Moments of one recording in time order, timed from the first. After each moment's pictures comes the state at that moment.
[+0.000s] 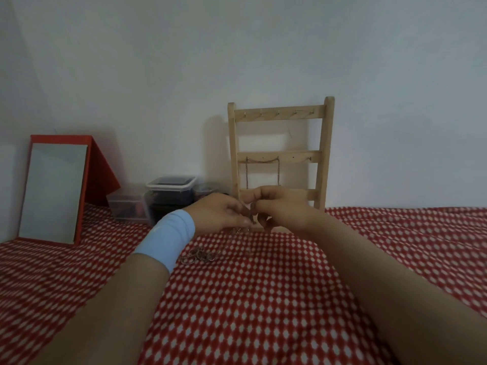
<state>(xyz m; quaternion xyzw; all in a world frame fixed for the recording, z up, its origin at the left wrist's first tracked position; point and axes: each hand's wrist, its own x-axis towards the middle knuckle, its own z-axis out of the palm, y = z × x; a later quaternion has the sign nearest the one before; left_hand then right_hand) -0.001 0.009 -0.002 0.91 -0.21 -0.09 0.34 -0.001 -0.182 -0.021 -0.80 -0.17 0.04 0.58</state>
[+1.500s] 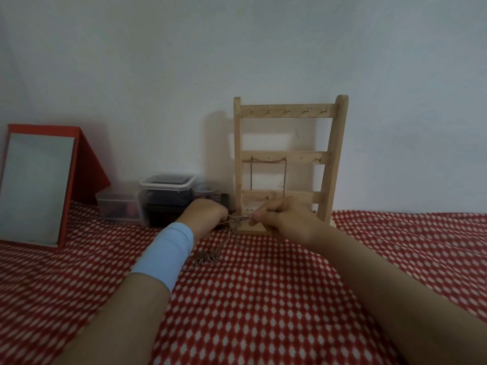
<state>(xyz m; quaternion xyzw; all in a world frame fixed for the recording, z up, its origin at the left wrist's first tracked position) 0.035 0.024 -0.029 0.89 -0.02 0.00 0.45 -0.002 -0.176 -0.032 -0.86 -0.14 -0.02 0.49</state>
